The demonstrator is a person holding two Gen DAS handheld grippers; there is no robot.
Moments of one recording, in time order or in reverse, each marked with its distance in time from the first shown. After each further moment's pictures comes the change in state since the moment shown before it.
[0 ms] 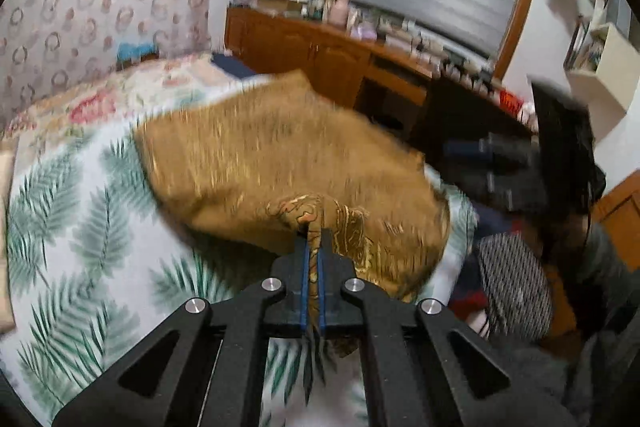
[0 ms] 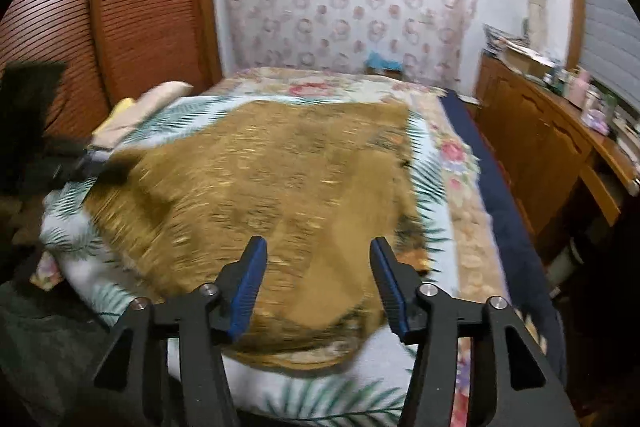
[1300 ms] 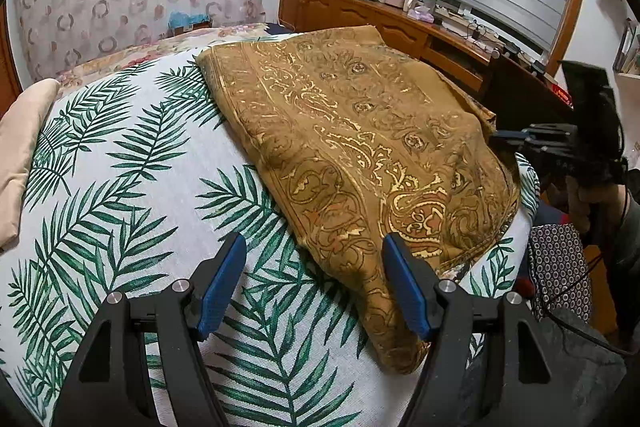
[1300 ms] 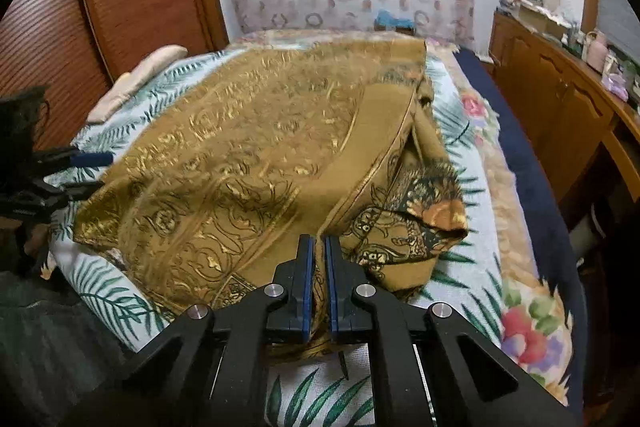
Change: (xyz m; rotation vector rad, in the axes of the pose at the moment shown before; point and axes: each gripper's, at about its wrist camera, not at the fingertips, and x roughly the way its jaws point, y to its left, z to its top) left arm 0.020 0.038 -0.070 -0.085 0.079 0.177; right arm 0.031 -0.028 -0.001 0.069 0.119 0.044
